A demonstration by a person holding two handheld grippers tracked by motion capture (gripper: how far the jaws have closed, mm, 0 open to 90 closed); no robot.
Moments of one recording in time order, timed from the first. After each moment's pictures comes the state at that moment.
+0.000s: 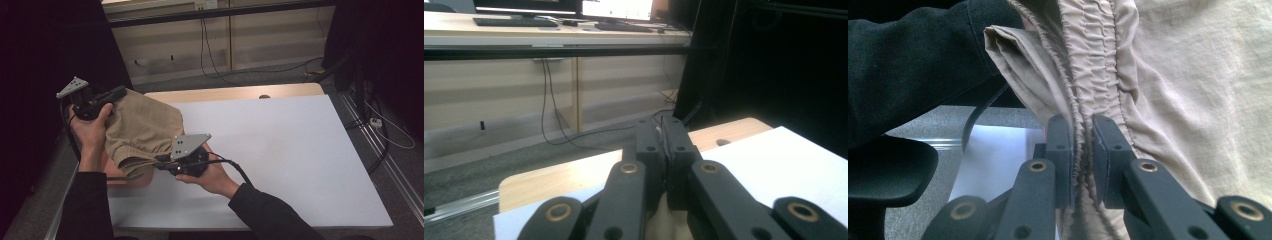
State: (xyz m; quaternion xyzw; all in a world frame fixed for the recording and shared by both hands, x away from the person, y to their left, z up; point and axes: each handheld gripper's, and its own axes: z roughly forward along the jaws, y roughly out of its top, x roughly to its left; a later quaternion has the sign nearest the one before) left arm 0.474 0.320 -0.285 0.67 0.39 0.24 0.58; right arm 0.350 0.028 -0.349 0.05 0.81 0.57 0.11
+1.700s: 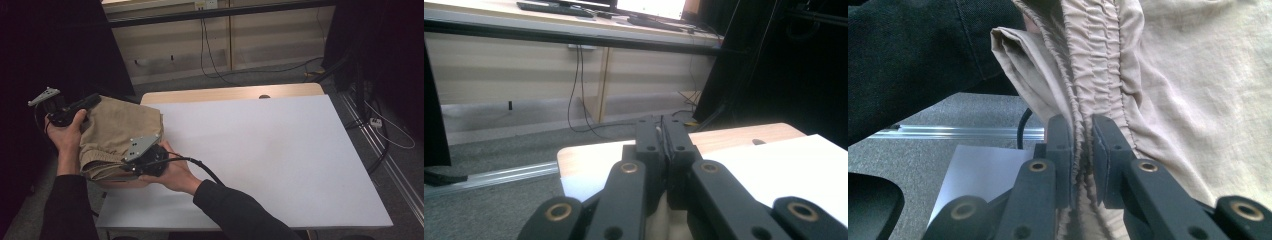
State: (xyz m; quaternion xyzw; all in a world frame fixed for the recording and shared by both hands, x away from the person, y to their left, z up) left arm 0.488 0.406 -0.314 0.65 0.44 0.24 0.57; right arm 0.366 0.122 -0.353 0.04 0.84 0.54 0.11
